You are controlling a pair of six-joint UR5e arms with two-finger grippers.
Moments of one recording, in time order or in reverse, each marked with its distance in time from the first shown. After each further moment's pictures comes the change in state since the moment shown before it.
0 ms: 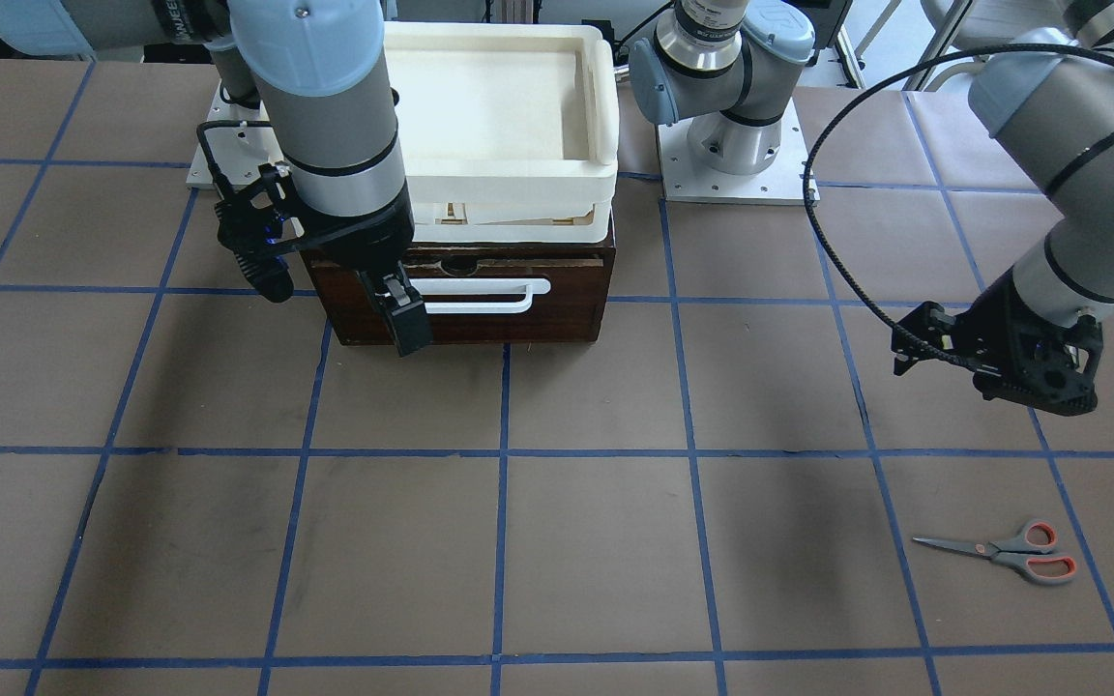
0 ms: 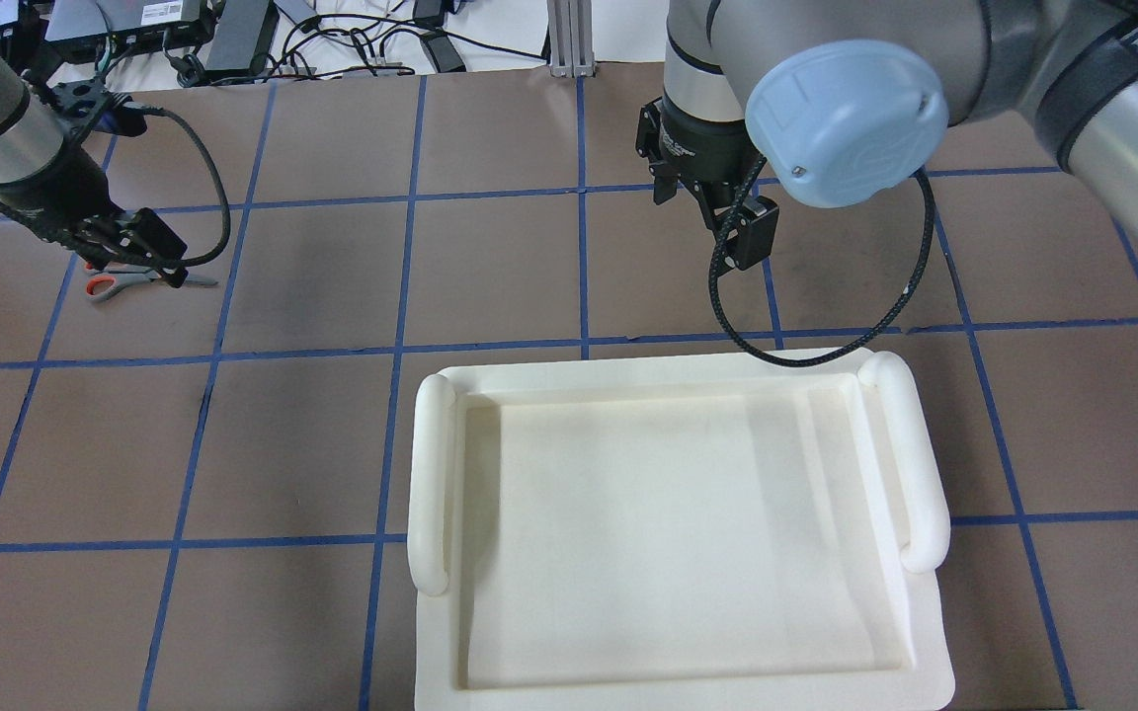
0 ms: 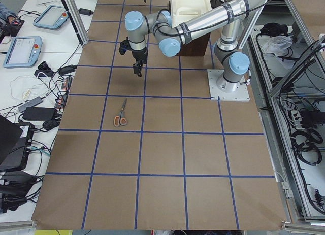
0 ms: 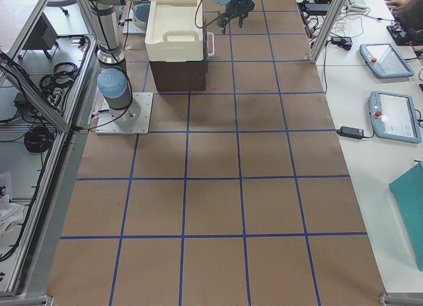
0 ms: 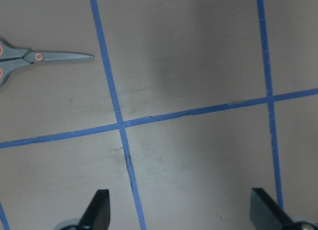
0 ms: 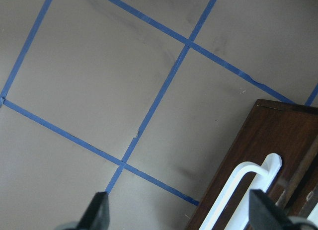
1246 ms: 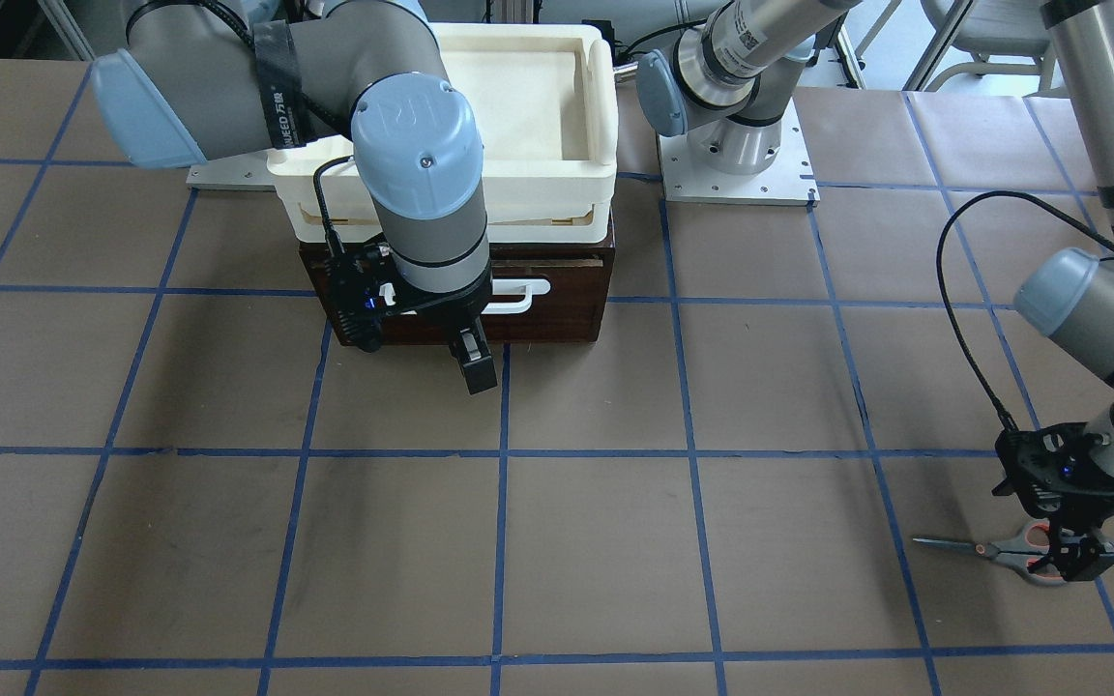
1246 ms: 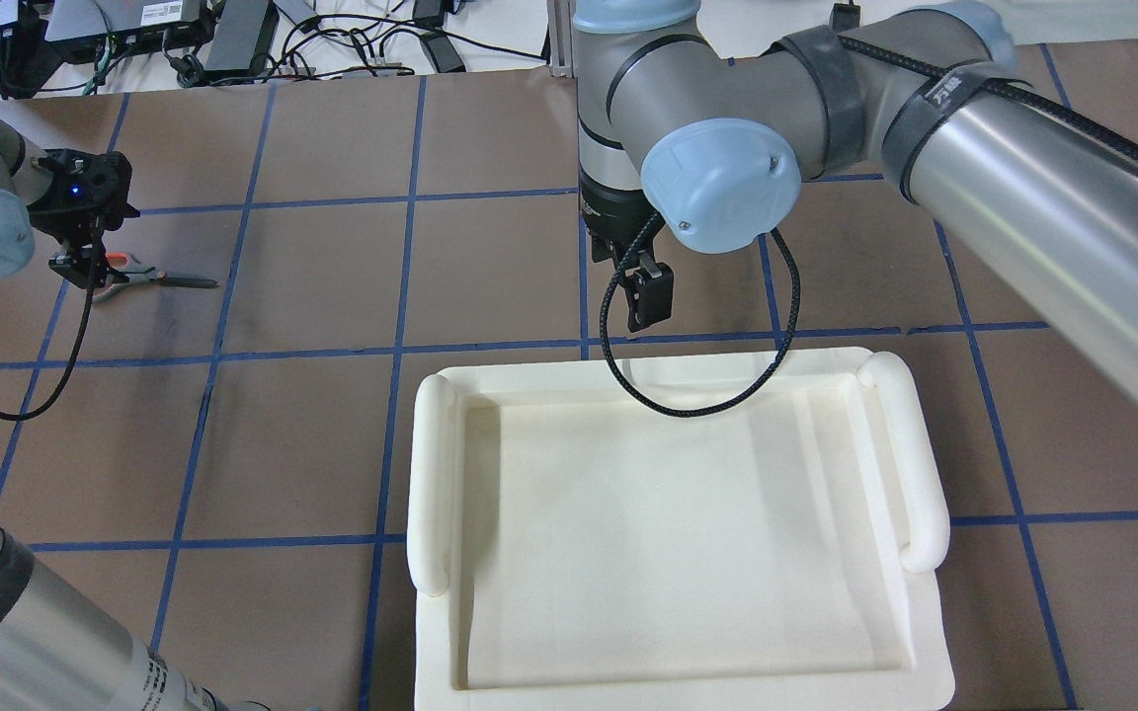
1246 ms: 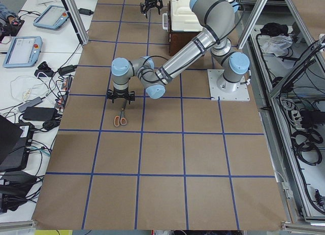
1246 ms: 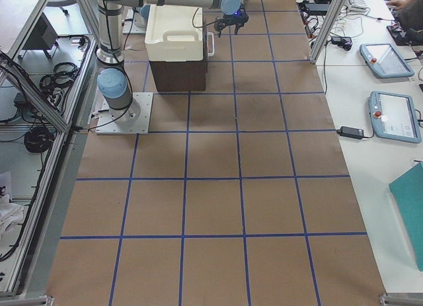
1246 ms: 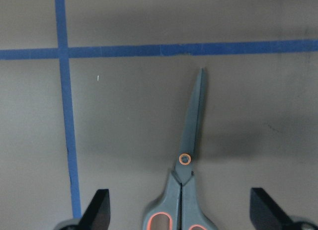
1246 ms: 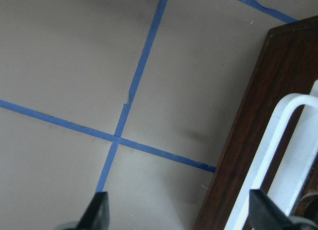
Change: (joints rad) left arm 0.130 -0.374 0.122 0.414 -0.123 1.384; right arm 0.066 0.119 0.012 -0.029 0.070 0.214
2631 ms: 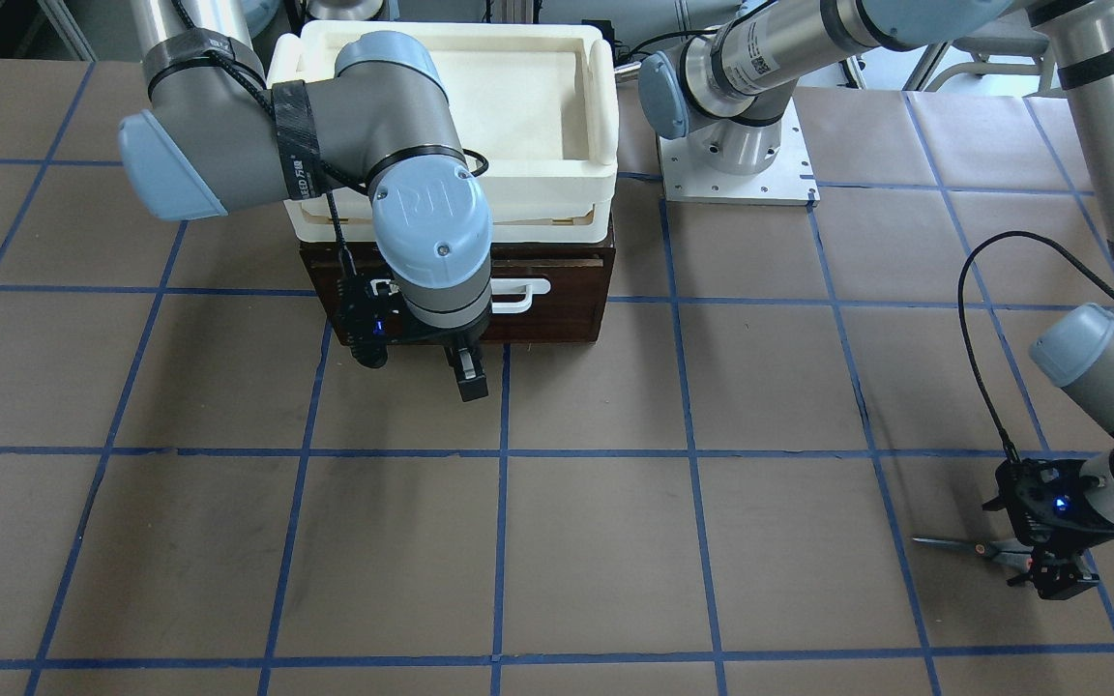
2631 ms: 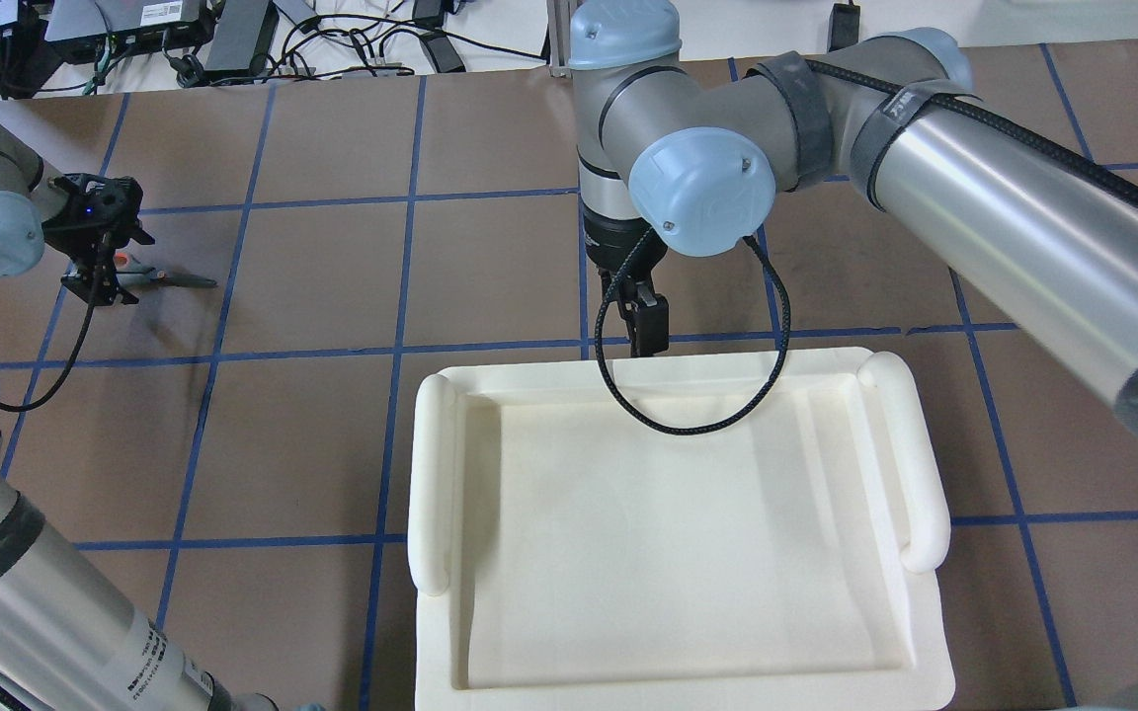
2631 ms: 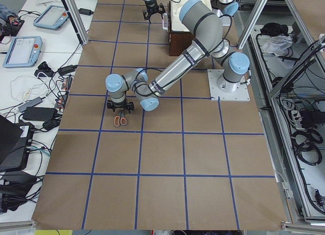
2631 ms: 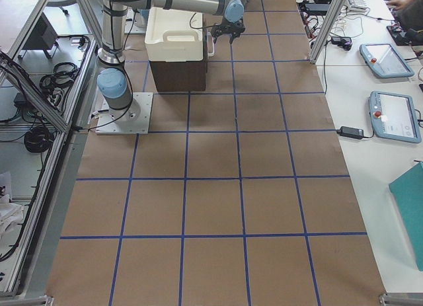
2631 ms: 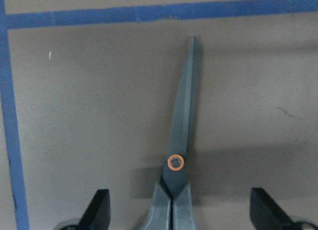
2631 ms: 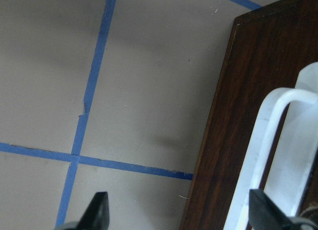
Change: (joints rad) left arm 0.011 -0.106 0.073 -0.084 0.031 -0.004; right arm -0.002 0.055 0.001 0.081 0.009 0.069
